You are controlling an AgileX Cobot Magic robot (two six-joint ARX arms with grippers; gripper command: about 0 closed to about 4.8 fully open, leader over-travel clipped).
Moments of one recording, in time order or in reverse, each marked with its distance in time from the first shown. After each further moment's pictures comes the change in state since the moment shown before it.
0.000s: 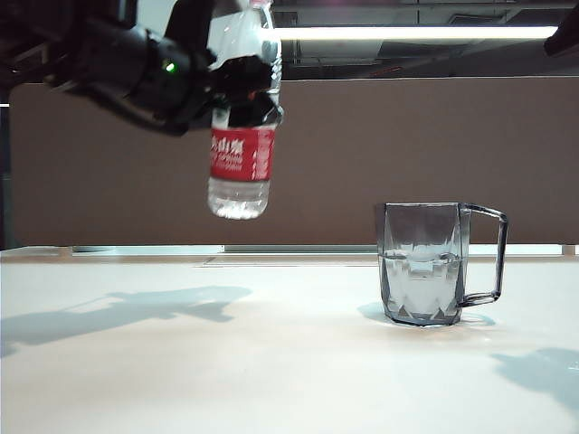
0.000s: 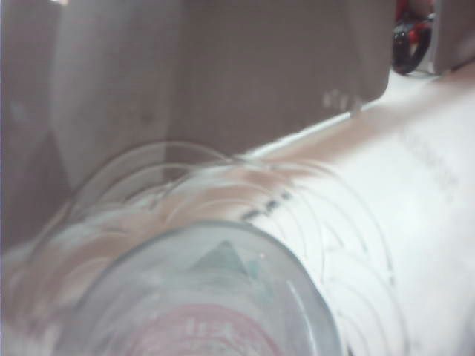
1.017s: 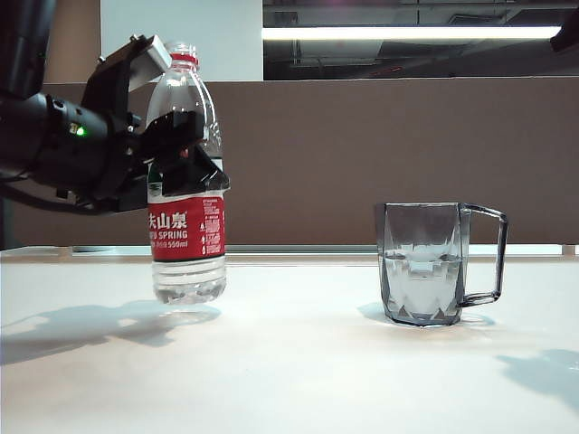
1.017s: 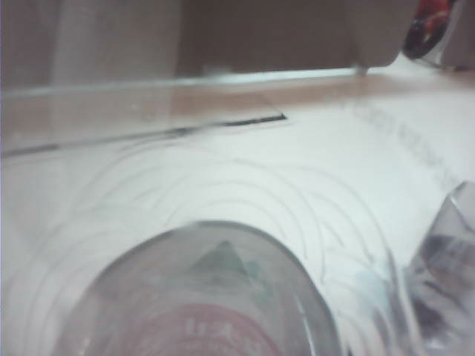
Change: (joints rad) left arm 0.032 -0.054 -0.349 0.197 0.000 -0.263; right arm 0.000 -0.021 0.000 -0.016 0.000 0.000
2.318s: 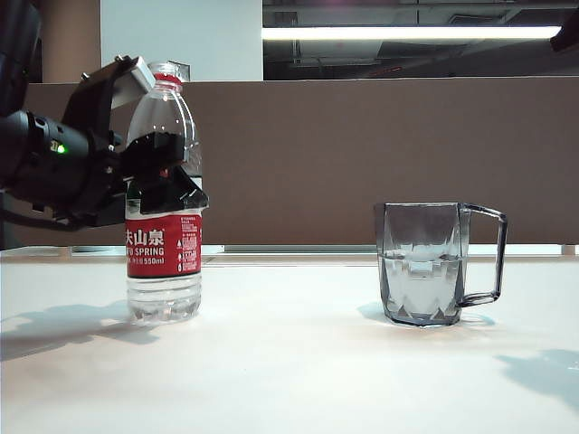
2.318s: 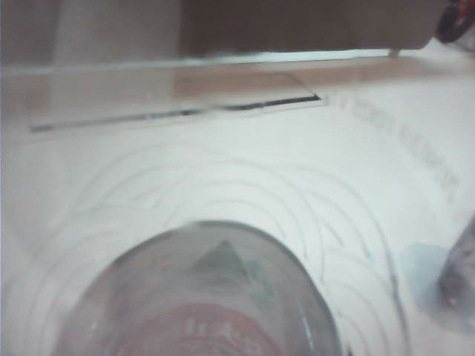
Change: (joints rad) left arm 0.053 0.009 -0.024 -0.011 0.000 0.018; right arm 0.000 0.000 0.000 0.000 0.000 0.000
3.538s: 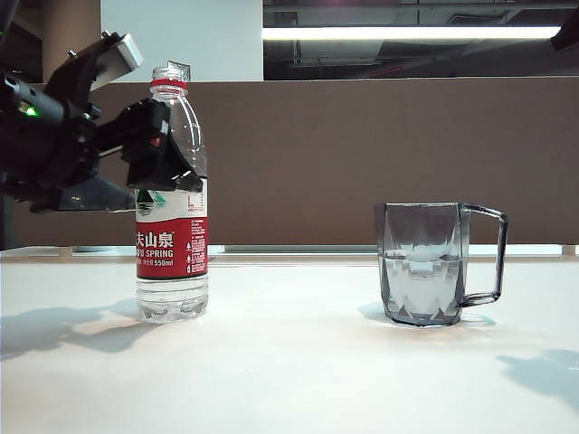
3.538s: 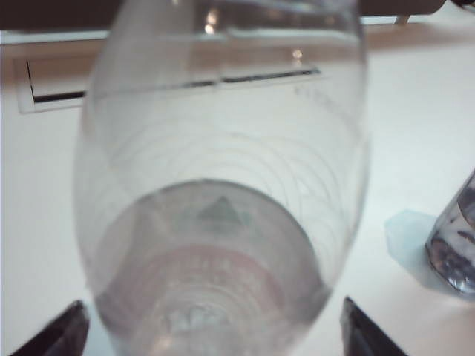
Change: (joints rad) left arm 0.000 -0.233 0.003 -0.339 0.001 0.000; right arm 0.000 -0.003 0.000 0.000 0.000 0.000
